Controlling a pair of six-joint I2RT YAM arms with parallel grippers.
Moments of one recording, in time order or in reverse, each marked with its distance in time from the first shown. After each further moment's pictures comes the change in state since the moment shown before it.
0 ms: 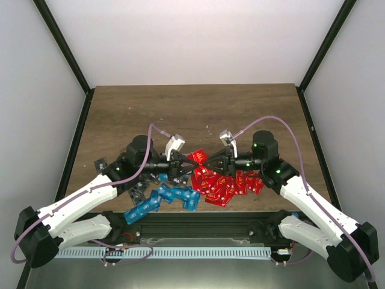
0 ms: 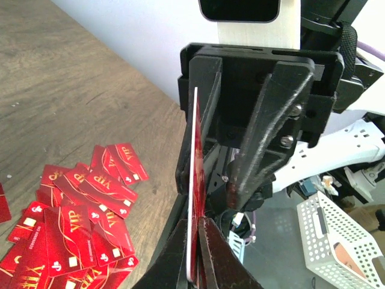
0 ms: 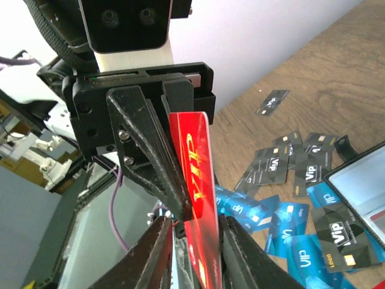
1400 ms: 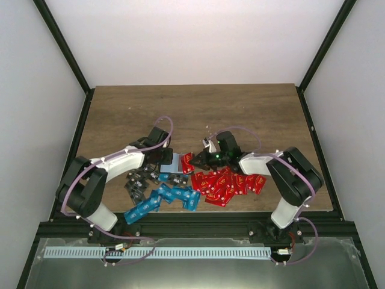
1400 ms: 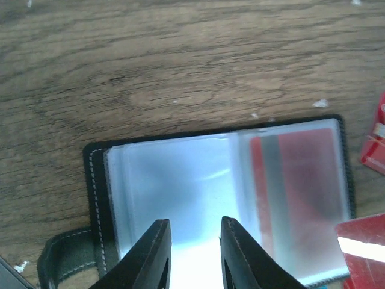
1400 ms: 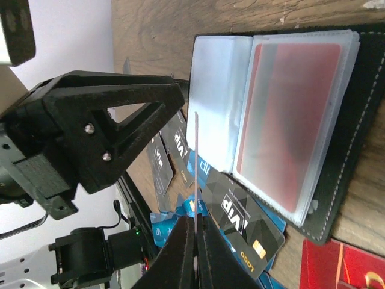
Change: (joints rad) left arm 0.230 0.534 0.121 -0.345 -0.624 0.030; right arm 0.043 0.751 0.019 0.358 0.222 0.538
